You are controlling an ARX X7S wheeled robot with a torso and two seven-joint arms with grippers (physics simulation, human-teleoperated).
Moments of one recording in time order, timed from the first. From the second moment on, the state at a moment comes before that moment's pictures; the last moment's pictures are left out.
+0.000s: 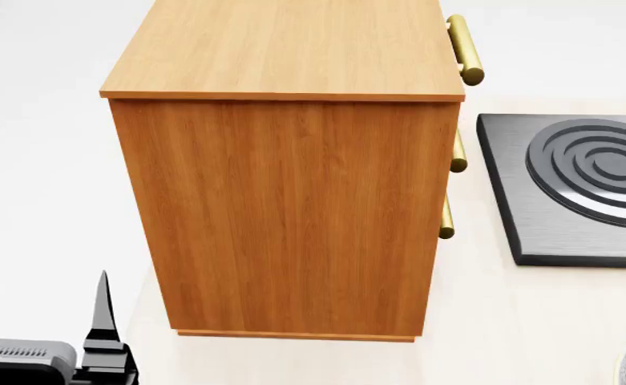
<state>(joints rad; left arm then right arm) -0.13 -0.32 0.29 0.41 -0.19 -0.29 -0.40 -0.04 0.66 0.06 -0.64 0.37 1.03 0.34</state>
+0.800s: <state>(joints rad) -0.13 -0.33 0.30 0.41 -0.20 -0.28 -0.41 -0.02 0.65 0.03 -0.56 0.36 0.98 0.33</state>
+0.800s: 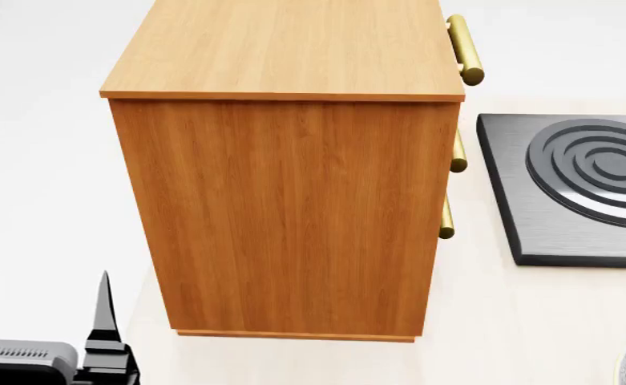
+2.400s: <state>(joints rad) -0.14 -0.34 0.32 0.41 -0.21 -0.28 -0.44 0.03 0.64 -0.01 -0.47 0.33 0.95 0.34</state>
